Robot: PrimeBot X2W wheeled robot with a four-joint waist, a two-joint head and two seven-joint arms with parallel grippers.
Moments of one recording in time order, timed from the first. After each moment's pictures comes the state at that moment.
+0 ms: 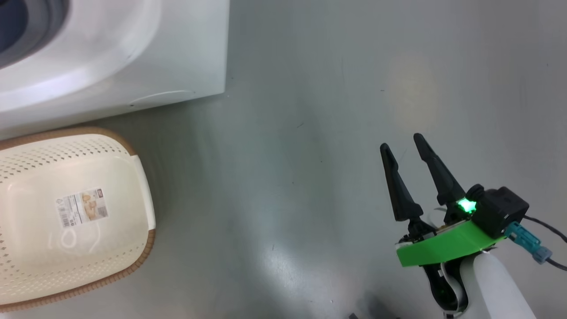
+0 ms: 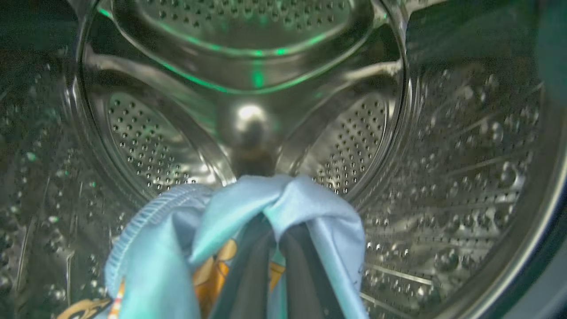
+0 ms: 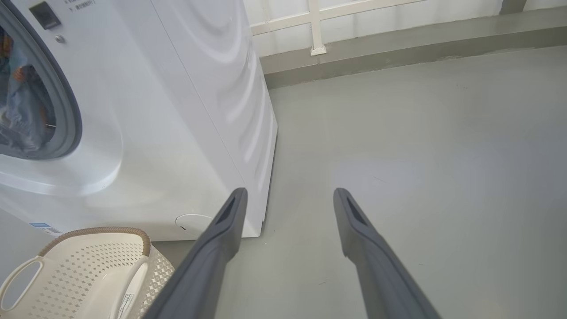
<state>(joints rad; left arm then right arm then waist) -1.23 0.44 -0.14 0.78 -0.58 -0.13 -0.26 -0.25 -0.06 0.14 0.05 0.31 0.13 -0.26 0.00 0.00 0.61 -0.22</state>
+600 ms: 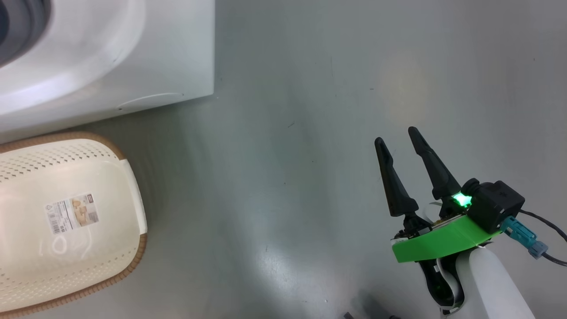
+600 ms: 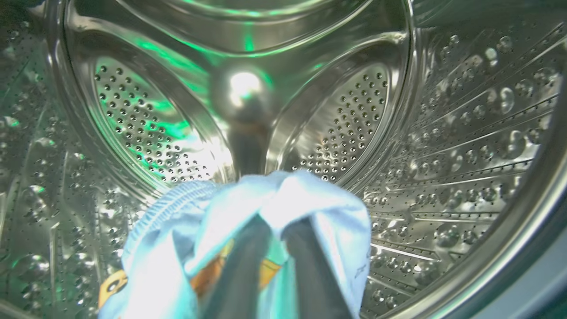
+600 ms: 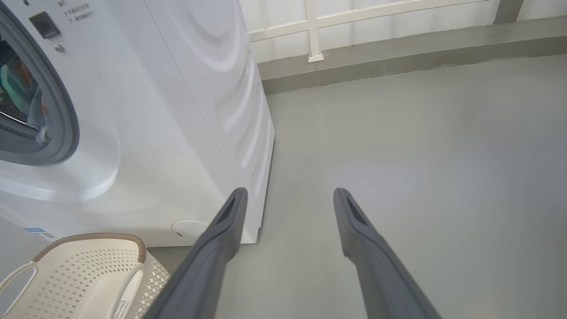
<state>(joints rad) -1.22 0.43 -0.10 0.80 -0.56 -0.13 -0.26 -0.29 -0.06 0.16 0.06 0.31 0.13 -0.26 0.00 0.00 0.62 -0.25</state>
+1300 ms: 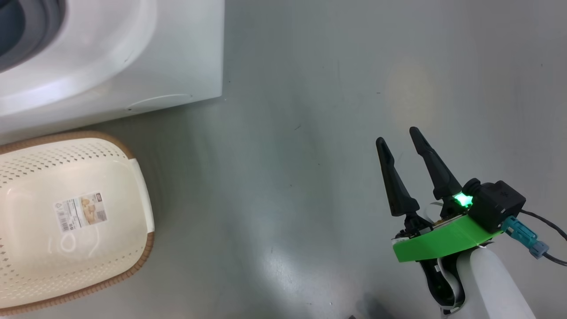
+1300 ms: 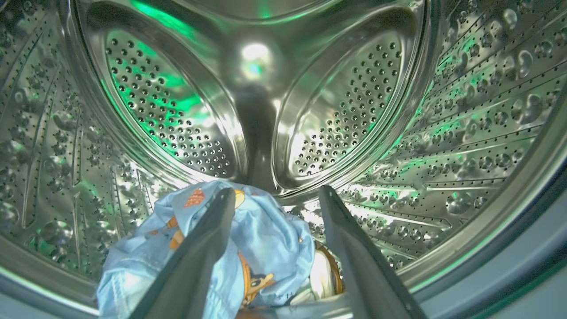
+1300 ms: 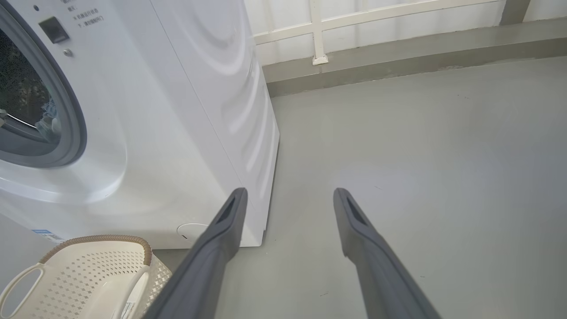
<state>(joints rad) -1.16 0.43 -0.13 0.83 -0.59 -0.13 -0.26 -0.29 -0.06 0.15 0.06 0.31 0.13 -0.26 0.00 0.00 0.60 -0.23</state>
